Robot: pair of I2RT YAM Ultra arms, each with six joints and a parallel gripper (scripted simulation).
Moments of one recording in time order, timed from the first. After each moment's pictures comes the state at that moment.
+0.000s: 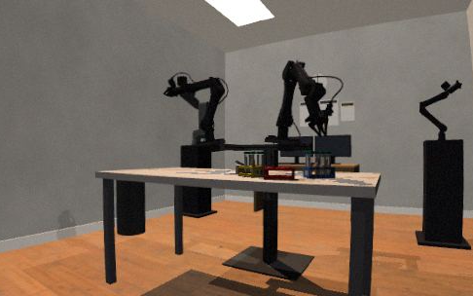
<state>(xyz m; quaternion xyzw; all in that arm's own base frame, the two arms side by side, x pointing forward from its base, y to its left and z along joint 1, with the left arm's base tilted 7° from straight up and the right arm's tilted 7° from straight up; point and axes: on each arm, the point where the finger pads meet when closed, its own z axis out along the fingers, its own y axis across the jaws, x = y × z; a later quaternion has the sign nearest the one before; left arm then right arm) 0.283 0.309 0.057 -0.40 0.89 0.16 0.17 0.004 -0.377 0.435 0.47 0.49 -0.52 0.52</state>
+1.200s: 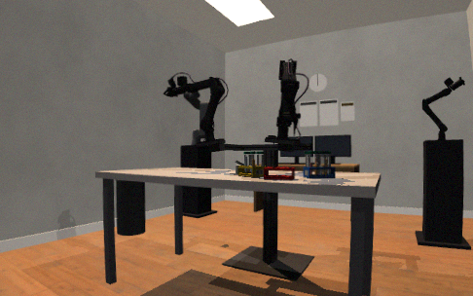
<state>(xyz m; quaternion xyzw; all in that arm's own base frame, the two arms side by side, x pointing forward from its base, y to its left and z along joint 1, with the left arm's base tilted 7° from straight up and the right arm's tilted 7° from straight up) 0.306 0.163 0.046 -0.17 0.98 0.08 0.07 0.004 -0.377 0.435 0.47 0.49 -0.52 0.52</state>
